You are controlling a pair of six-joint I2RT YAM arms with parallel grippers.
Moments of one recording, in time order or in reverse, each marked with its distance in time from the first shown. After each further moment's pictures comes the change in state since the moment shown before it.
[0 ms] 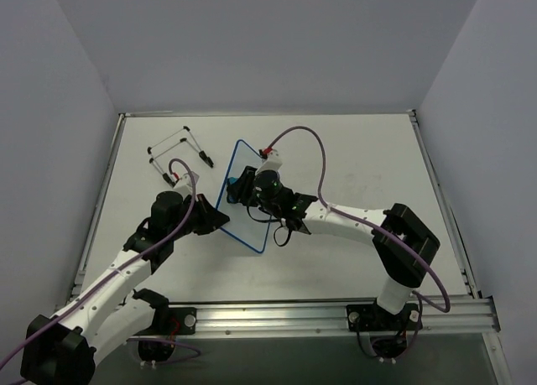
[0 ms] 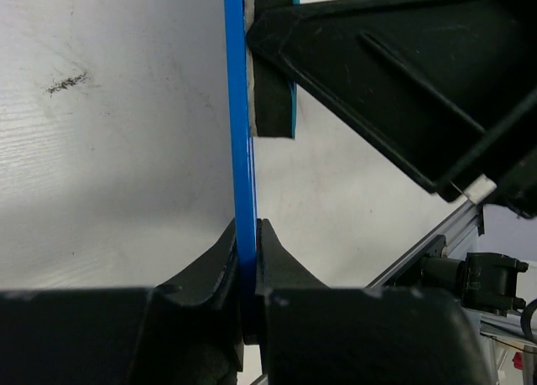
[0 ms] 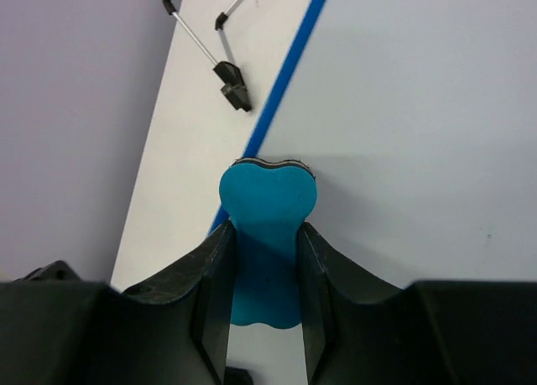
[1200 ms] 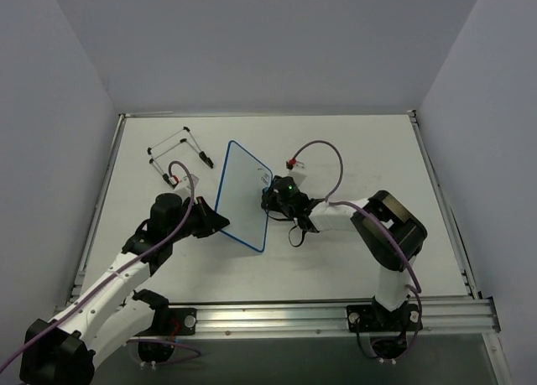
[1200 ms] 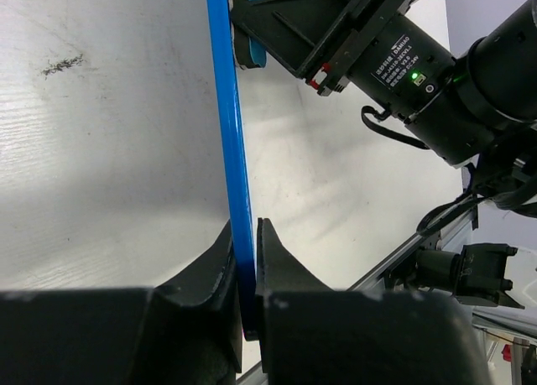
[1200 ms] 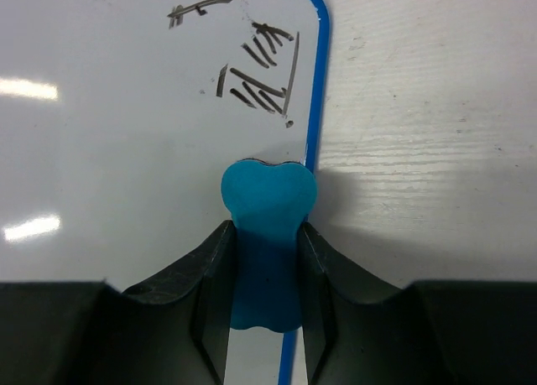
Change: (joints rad) left arm 0.000 -0.018 -0.007 -0.031 0.021 -0.018; right arm -0.176 0.136 -0.191 0.108 0.052 -0.006
